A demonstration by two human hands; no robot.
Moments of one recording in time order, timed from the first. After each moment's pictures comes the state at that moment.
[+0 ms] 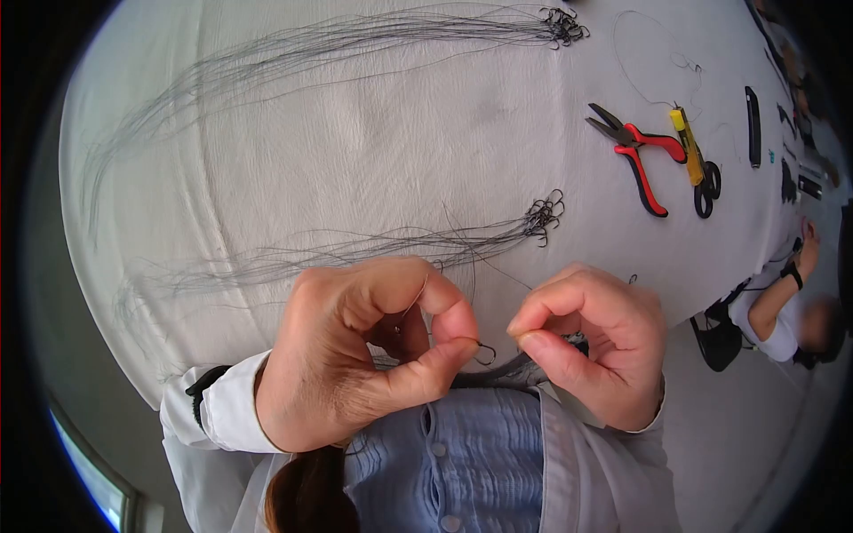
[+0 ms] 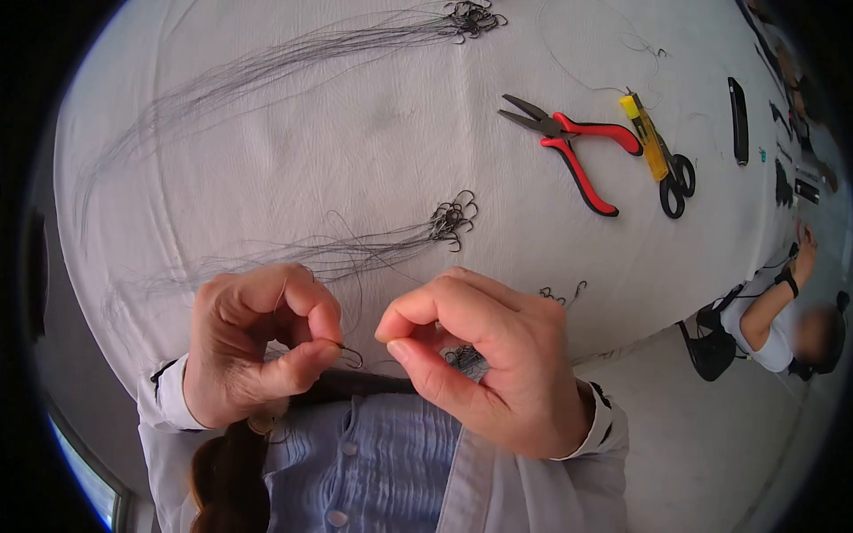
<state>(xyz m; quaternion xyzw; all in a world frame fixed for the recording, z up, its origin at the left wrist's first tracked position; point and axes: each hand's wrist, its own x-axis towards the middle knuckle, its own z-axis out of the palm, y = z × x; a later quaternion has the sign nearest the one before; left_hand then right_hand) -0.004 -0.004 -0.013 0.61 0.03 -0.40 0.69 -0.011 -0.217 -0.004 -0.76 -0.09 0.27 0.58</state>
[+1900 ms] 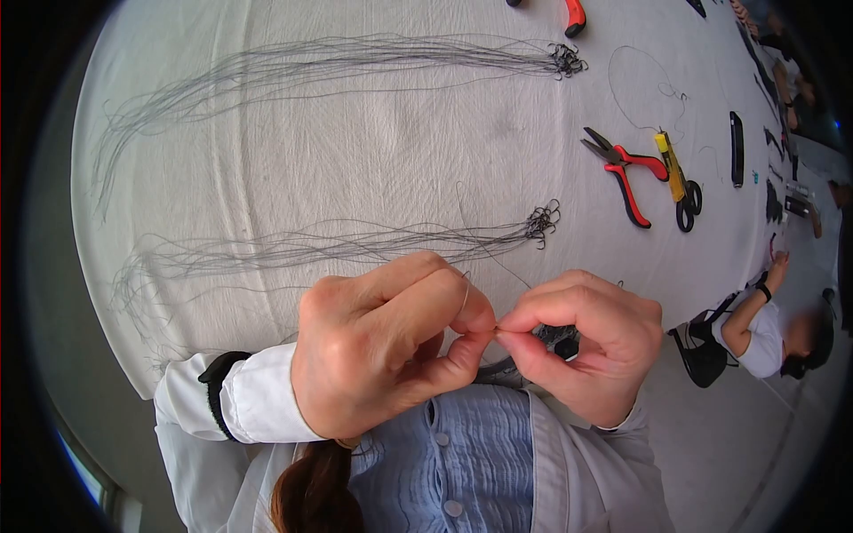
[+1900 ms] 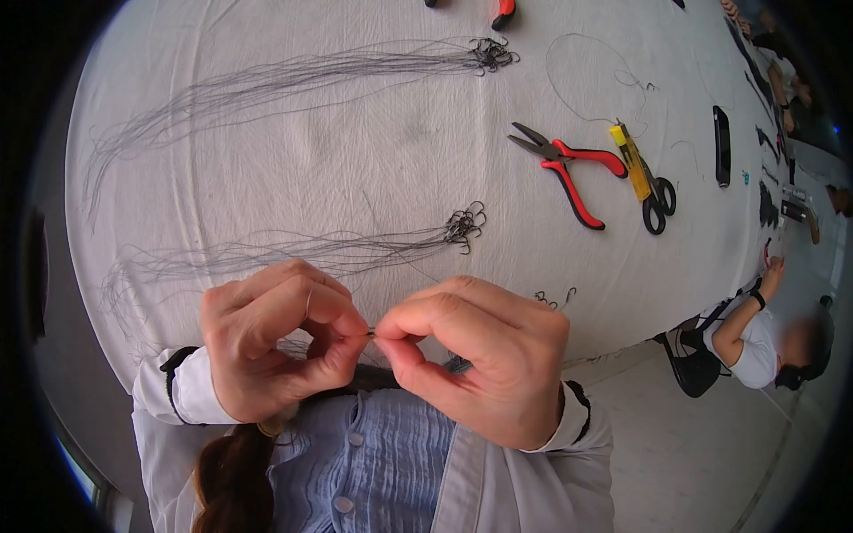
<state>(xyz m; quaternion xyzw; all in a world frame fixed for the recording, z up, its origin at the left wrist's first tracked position) -0.017 -0.006 -0.015 0.79 -0.17 -0.11 0.58 -0.012 -0.195 0.003 -0.85 -0.17 0.10 0.50</state>
